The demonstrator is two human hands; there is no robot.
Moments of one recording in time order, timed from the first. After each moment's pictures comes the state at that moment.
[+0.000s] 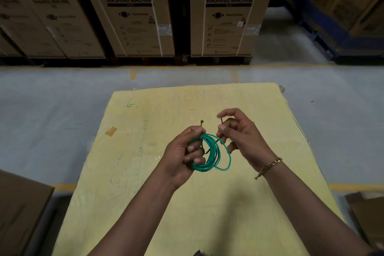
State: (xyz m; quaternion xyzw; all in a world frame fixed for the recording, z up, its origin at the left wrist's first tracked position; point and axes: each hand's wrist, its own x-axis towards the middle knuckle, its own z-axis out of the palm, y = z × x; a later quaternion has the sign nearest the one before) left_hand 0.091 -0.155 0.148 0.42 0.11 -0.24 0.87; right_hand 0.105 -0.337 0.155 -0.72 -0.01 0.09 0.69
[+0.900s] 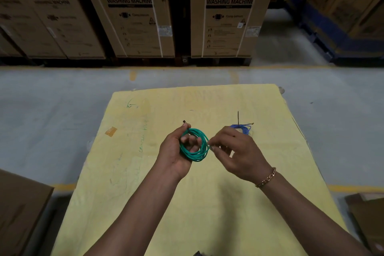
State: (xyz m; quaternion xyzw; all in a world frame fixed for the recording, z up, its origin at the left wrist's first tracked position) left_hand 0.109 -0.158 0.139 0.30 0.29 -0.15 0.89; right_hand 0.090 -0.336 0.124 -0.87 -0.27 -0.15 0.39
